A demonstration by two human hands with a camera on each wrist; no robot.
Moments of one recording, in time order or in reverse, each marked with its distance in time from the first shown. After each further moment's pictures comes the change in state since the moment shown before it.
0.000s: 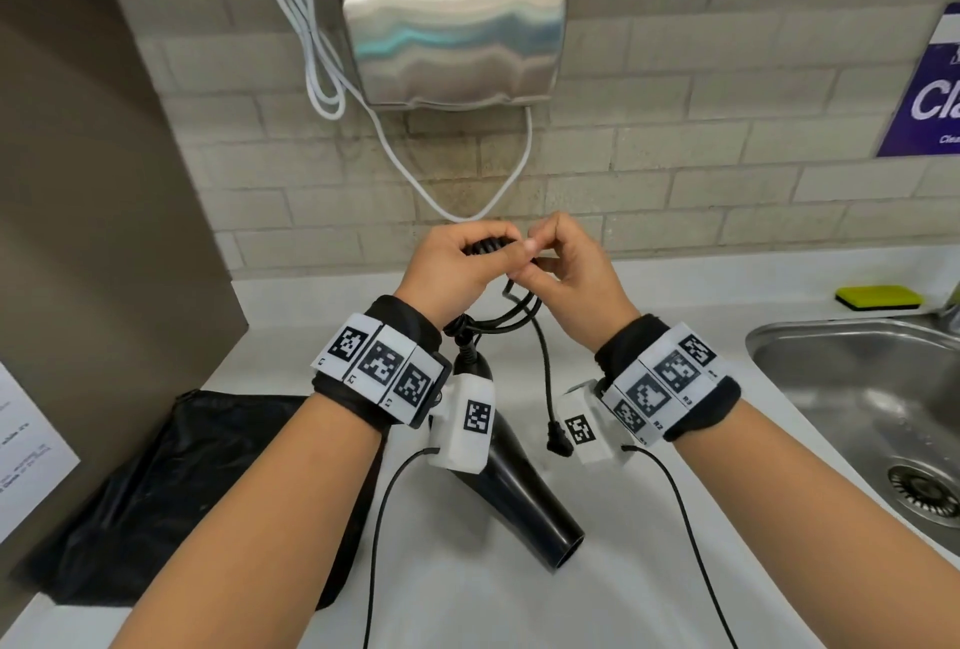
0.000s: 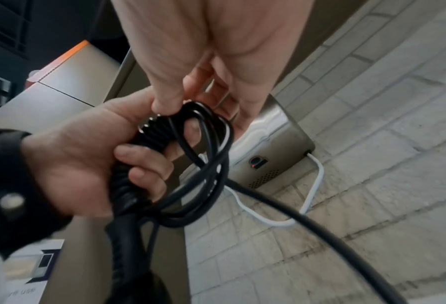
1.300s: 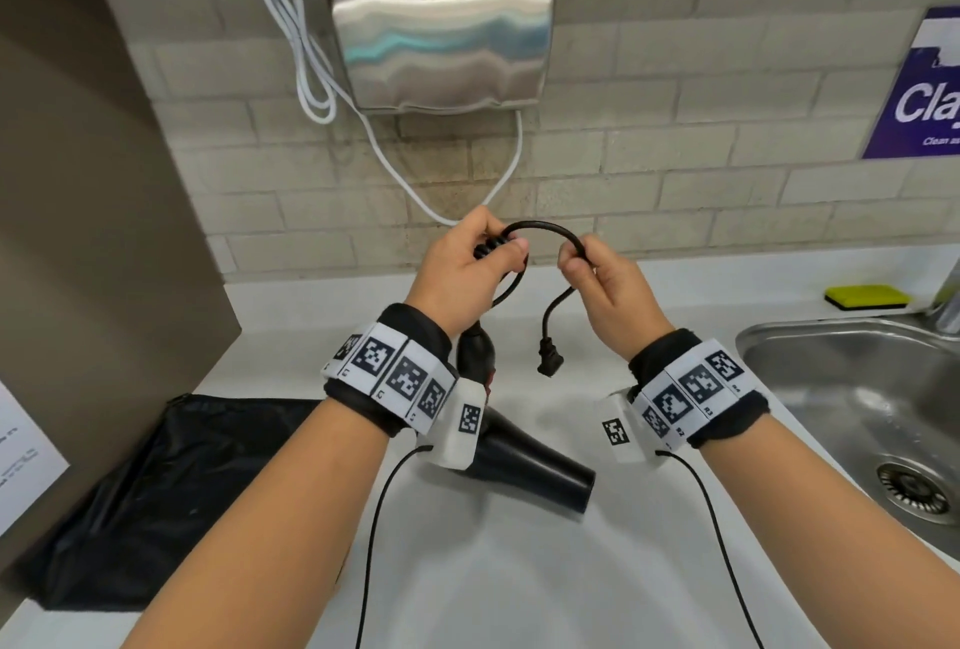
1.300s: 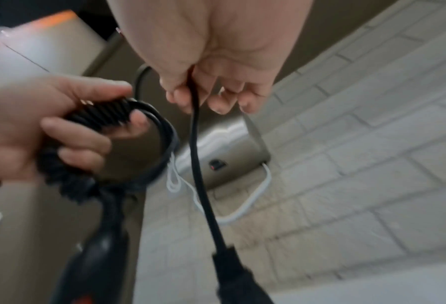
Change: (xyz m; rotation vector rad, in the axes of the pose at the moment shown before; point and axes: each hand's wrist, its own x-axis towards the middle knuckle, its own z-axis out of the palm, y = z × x) left_hand 0.006 -0.010 0.015 0.077 0.033 0.045; right_hand -0.016 0.021 -0.041 -0.310 -0.026 -0.049
